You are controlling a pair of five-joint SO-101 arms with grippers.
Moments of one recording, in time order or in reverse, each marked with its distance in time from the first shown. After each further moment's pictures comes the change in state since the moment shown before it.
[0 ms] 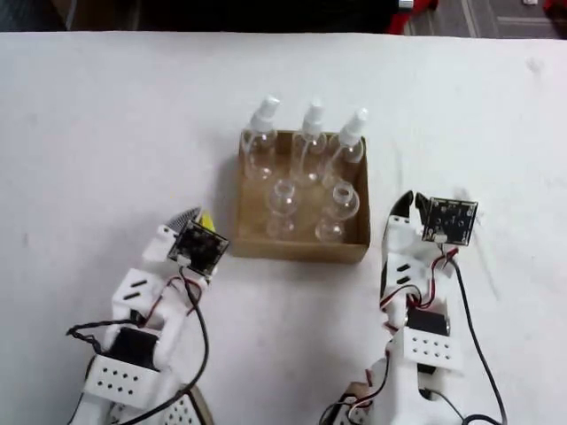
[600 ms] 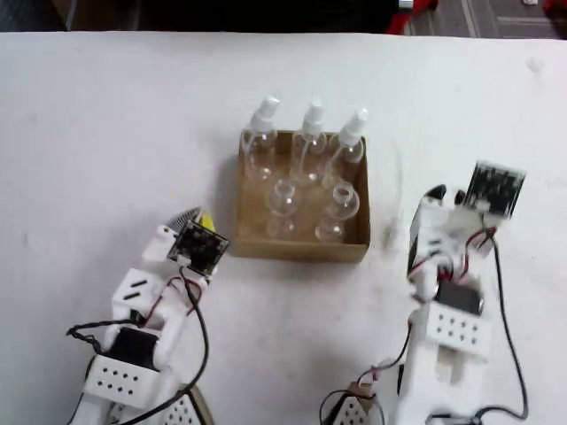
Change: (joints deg) left arm 0.0 0.0 0.0 0.0 0.0; right arm 7.2 4.6 -20.2 24.2 -2.4
